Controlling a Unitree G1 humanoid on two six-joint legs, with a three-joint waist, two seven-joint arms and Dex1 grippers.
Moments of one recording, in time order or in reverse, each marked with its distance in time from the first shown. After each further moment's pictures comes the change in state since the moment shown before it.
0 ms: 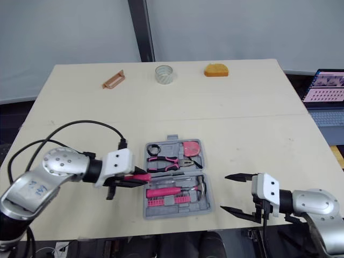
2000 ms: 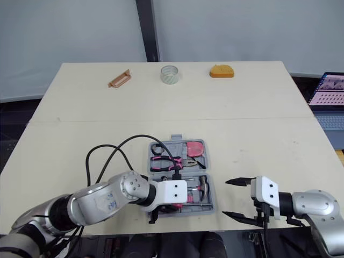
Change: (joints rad) left arm -0.323 -0.289 -0.608 -0.017 0.062 0.481 0.348; right arm 0.026 -0.036 0.001 -0.005 -0.001 0.013 0.006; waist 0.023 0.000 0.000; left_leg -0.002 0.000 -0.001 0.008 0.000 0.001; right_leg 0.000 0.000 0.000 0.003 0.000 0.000
